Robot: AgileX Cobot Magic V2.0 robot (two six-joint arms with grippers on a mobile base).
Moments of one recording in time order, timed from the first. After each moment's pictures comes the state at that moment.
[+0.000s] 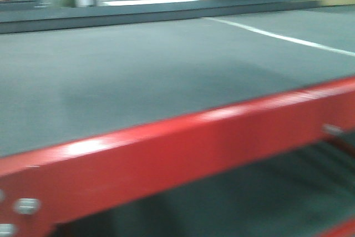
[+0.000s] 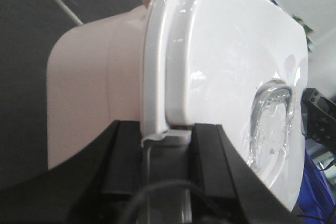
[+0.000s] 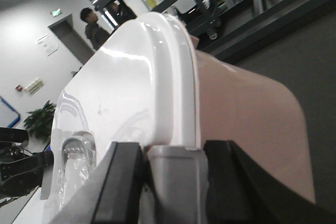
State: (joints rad) left arm -0.06 1.49 -1.50 -1.33 1.00 0.70; right arm -0.23 1.28 -1.24 1.56 0.95 -0.86
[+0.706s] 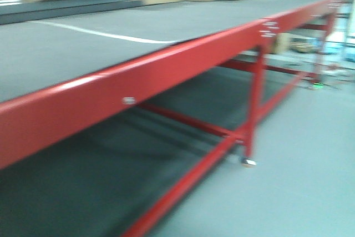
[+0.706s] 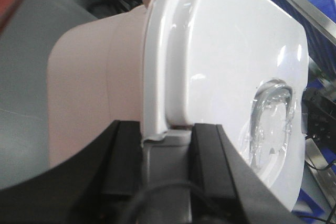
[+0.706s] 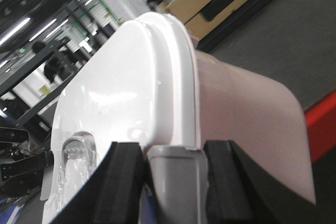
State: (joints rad) left arm -0.06 1.49 -1.50 -1.33 1.00 0.70; right arm -0.23 1.28 -1.24 1.56 0.95 -0.86
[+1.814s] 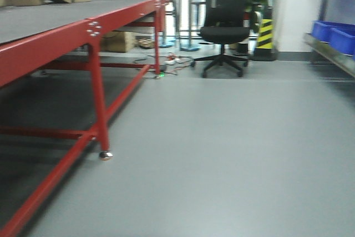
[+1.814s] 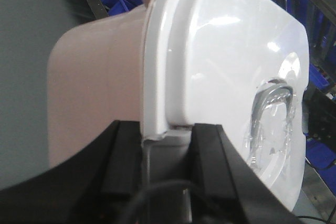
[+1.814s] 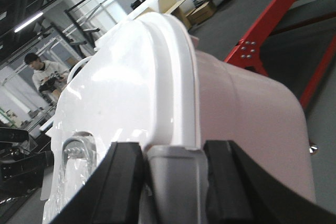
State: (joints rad) left arm -0.06 1.49 -1.50 -1.33 1.00 0.70; right arm -0.23 1.28 -1.24 1.56 0.95 -0.86
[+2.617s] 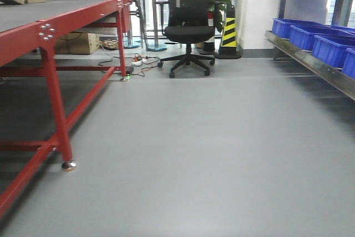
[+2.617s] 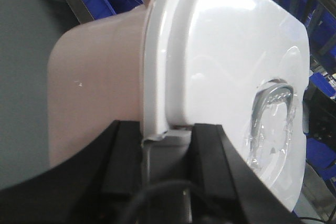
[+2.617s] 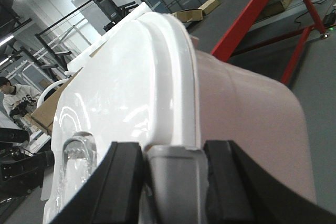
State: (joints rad) left arm -0.06 1.49 -1.50 -1.33 1.00 0.70; right arm -0.23 1.28 -1.24 1.56 0.95 -0.86
